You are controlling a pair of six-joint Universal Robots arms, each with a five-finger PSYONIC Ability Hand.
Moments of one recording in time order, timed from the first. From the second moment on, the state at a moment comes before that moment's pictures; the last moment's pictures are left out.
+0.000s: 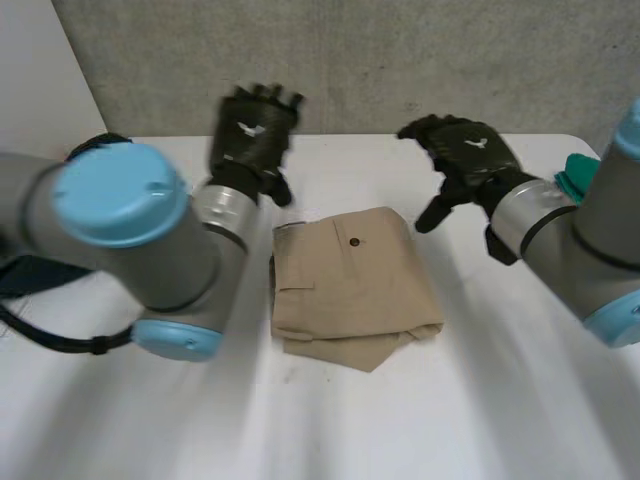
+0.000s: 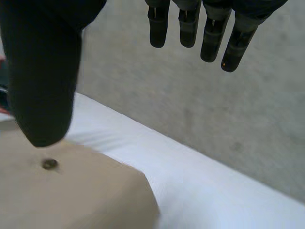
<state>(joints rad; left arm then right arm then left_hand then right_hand) 4.05 -2.09 -1.26 3.50 -1.72 3.43 1.94 -1.18 1.34 -0.08 1.31 3.11 0.19 0.20 0.21 0.20 0.05 0.21 0.23 0.21 0.24 0.07</state>
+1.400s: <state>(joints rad) 4.22 -1.94 -1.19 3.09 -0.97 3.35 2.11 -1.07 1.83 -0.56 1.34 2.78 0.19 0.20 0.21 0.20 0.05 0.14 0.22 0.21 0.24 0.06</state>
